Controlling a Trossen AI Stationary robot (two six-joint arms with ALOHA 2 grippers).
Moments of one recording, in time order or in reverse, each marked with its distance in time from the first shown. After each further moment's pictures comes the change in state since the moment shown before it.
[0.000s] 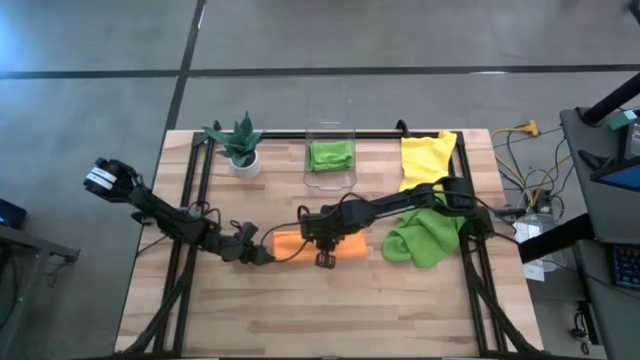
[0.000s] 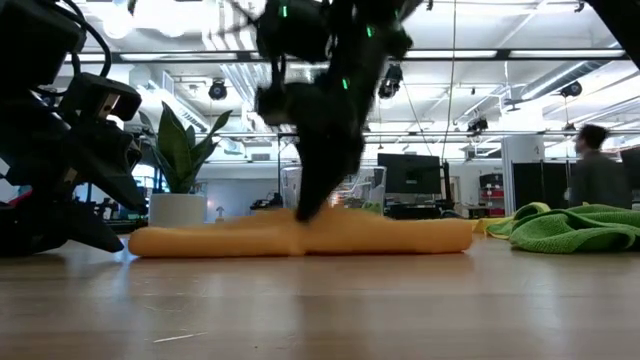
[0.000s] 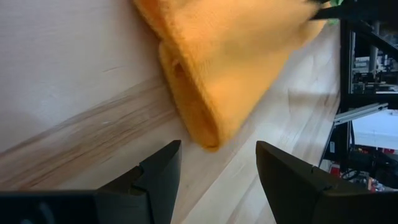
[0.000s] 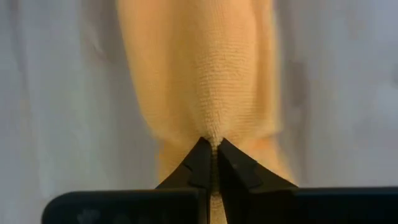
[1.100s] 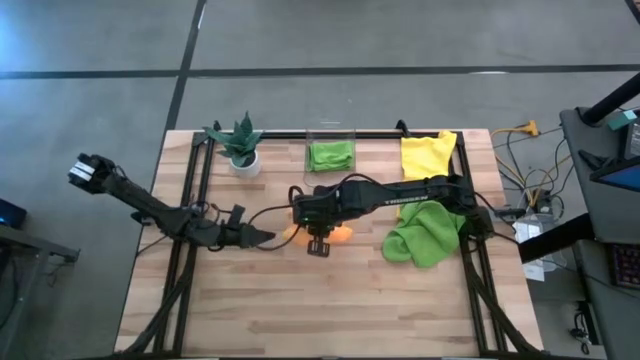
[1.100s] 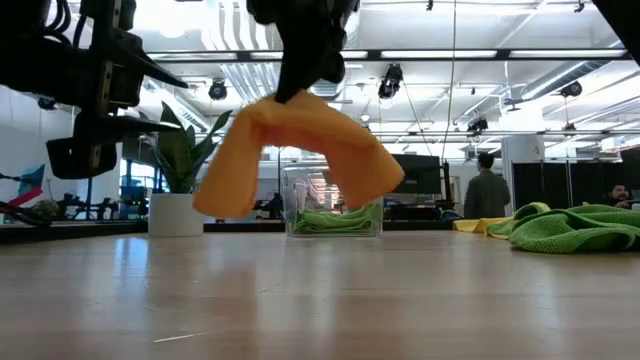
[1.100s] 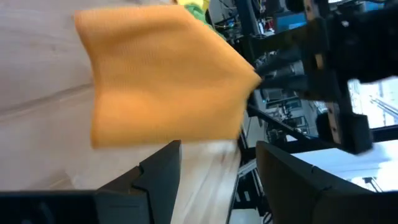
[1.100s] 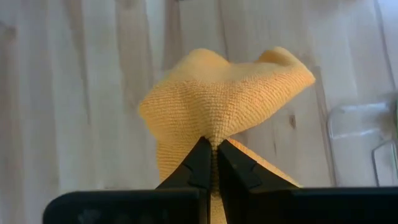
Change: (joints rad) left arm 0.004 -0.379 0.008 0.017 -0.273 0.190; right arm 0.010 -0.019 0.423 -0.374 0.078 -0.020
